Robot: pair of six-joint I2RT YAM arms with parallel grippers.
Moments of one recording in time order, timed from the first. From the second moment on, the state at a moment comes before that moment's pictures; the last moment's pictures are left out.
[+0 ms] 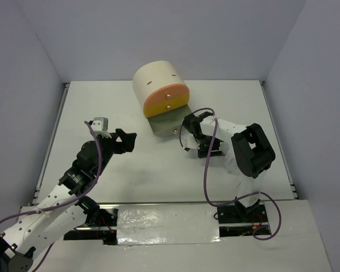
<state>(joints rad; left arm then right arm) -0.58 0.65 0.54 -0.01 -0.28 -0.46 0.55 1.84 1.23 -1.09 0.43 -0.91</state>
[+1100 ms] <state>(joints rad) -0.57 0.66 0.53 -0.01 -0.27 -0.46 0.54 1.57 1.53 -1.18 -0.13 -1.06</state>
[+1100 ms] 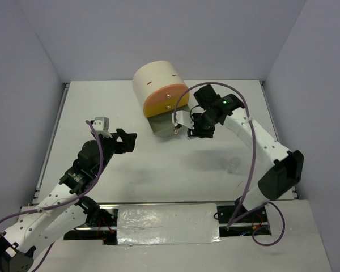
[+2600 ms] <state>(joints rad) -0.57 0.60 0.56 -0.09 -0.25 -0.51 0.51 1.80 1.40 -0.35 -0.52 -1.01</state>
